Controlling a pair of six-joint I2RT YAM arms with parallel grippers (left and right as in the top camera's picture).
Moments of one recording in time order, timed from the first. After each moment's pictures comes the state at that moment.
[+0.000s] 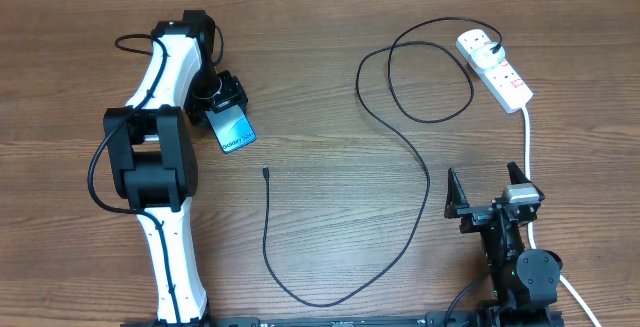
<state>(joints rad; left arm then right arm) -0.01 2.39 1.97 -1.21 0.09 -0.47 0.05 0.01 0.02 -0.03 -0.04 -0.01</state>
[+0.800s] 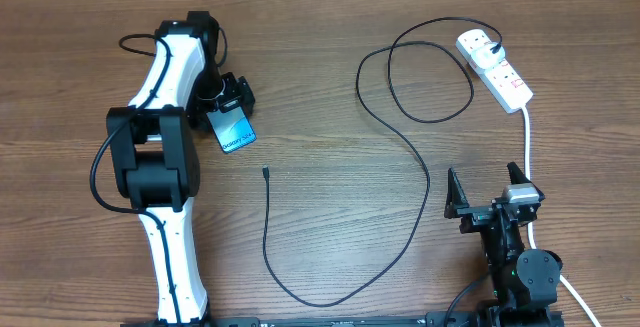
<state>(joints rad) -0.02 2.39 1.97 -1.24 0.10 -0.47 0.05 0.01 0.02 -0.04 -0.04 -0.01</state>
